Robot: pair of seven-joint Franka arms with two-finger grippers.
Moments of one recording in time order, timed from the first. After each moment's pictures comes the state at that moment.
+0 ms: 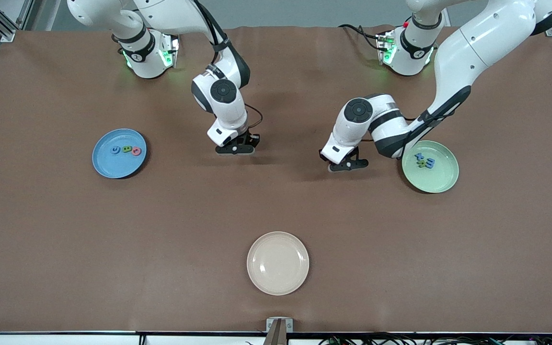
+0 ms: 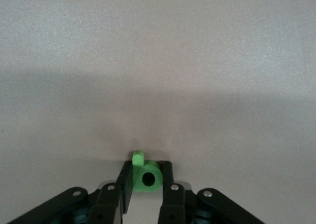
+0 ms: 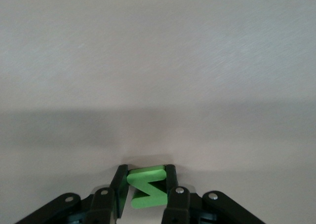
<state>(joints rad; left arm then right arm) 0.32 0.72 -0.92 -2.17 0.89 2.44 -1.35 0.94 0.45 -0.17 -2.20 0.11 2.68 0.70</state>
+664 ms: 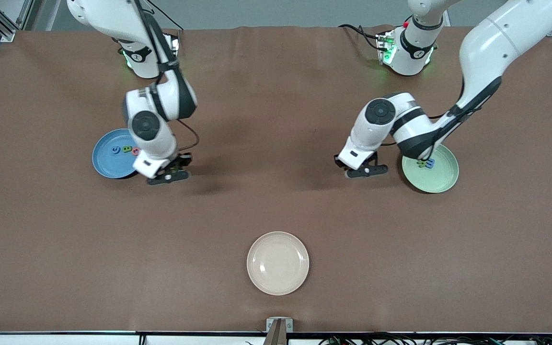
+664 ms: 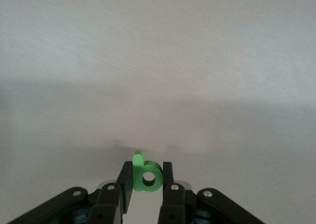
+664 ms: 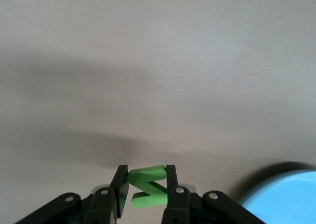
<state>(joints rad) 0.60 0.70 -1.12 -2.16 0.90 2.30 -1.20 0.92 0.32 -0.61 -2.24 0.11 2.39 -0.03</state>
